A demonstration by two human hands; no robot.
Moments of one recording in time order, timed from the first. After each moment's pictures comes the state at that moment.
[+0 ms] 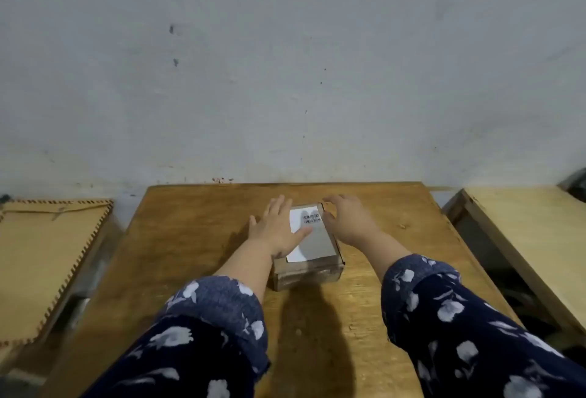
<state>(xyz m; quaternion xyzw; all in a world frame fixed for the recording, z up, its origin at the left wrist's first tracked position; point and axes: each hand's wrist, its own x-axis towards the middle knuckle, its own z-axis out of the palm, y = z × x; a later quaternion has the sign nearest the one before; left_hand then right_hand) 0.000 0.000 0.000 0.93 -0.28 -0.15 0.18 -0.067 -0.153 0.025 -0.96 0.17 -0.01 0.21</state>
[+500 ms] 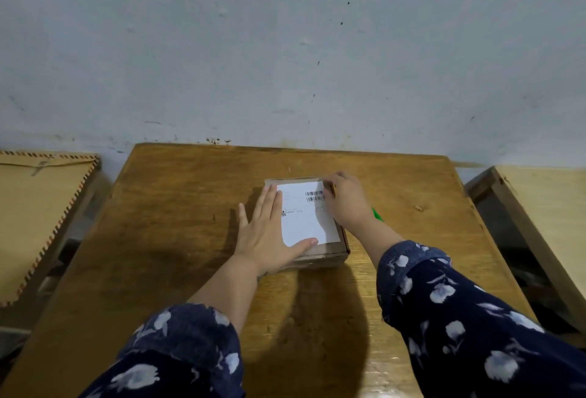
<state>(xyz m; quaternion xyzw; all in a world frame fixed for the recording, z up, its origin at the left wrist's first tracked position) -0.011 0.007 -0.062 0.95 -0.26 -0.09 0.14 -0.022 -0.174 -0.034 -0.95 0.16 -0.02 0.25</state>
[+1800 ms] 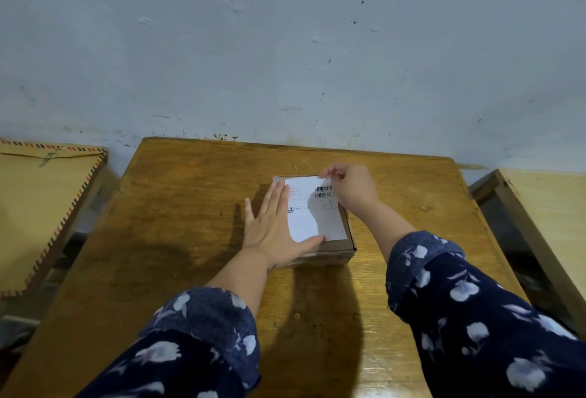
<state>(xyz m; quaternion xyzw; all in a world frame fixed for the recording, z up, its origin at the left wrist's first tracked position) -0.012 0.008 -0.060 0.95 -0.25 -0.08 0.17 -0.012 -0.160 -0.003 -0.91 0.23 -0.04 0.35</state>
